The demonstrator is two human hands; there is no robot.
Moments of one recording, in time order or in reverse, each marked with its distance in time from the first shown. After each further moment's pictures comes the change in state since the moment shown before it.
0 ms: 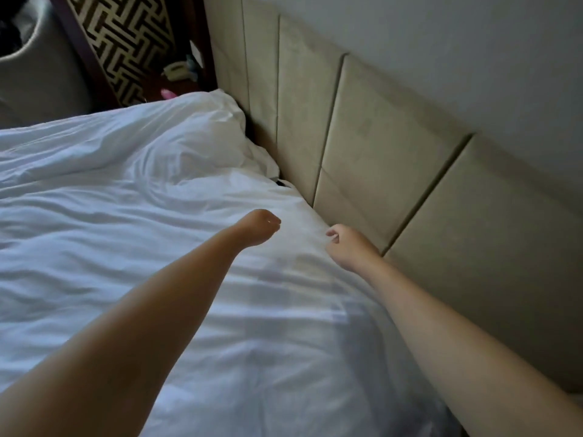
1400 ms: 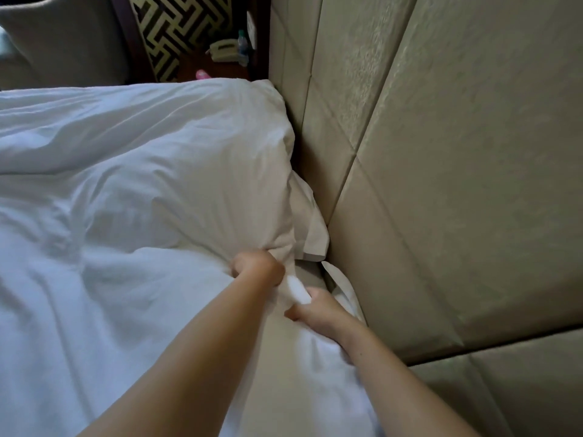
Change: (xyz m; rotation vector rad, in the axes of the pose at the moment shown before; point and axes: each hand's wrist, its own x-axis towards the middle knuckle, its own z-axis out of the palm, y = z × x) left_hand 0.466 -0.138 -0.030 0.616 -0.034 -0.625; right_hand 0.446 -0.084 0.123 0.384 -0.525 0.050
